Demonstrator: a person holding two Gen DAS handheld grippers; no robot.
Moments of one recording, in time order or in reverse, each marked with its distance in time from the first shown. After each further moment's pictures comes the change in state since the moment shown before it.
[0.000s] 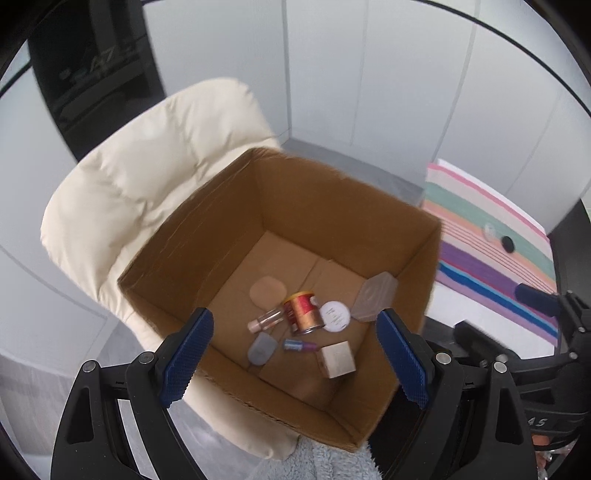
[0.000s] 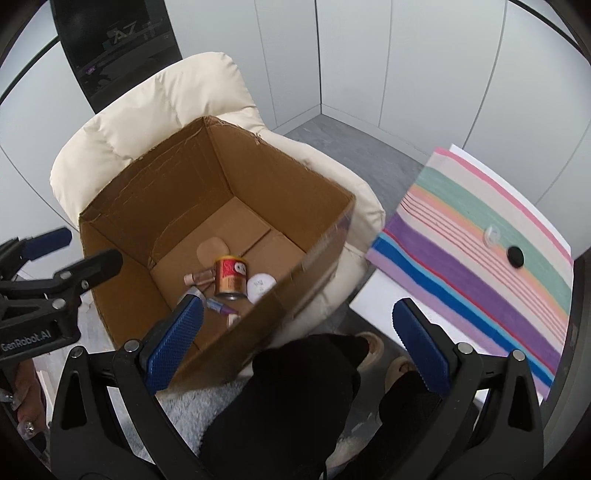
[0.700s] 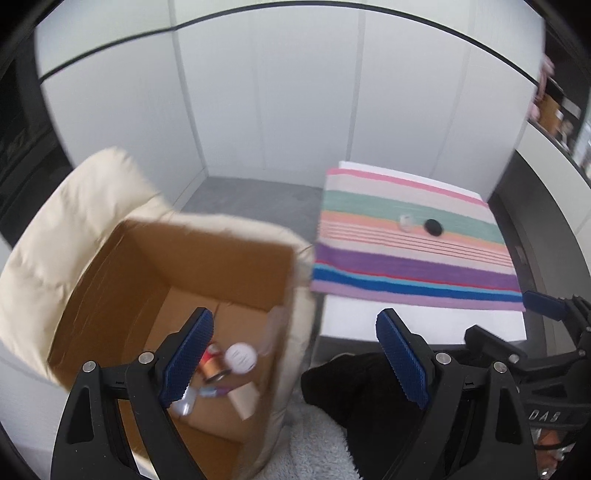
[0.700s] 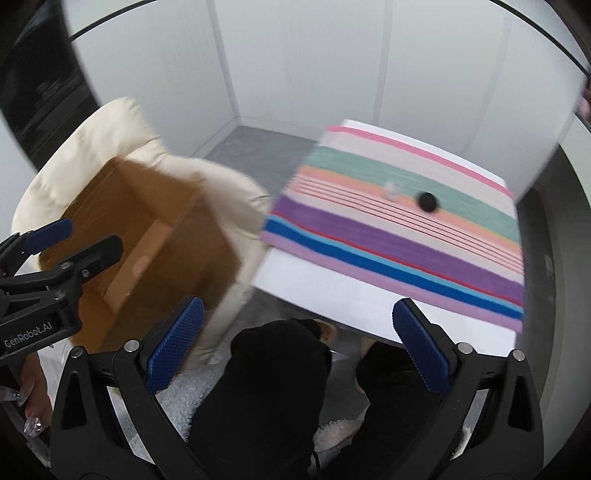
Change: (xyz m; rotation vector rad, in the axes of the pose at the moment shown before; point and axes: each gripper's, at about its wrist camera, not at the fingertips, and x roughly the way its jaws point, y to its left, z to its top) left arm -0.004 -0.144 0.019 0.265 -0.105 -0.189; right arm -0.062 -0.115 -0.054 0.277 -0.046 -0.195
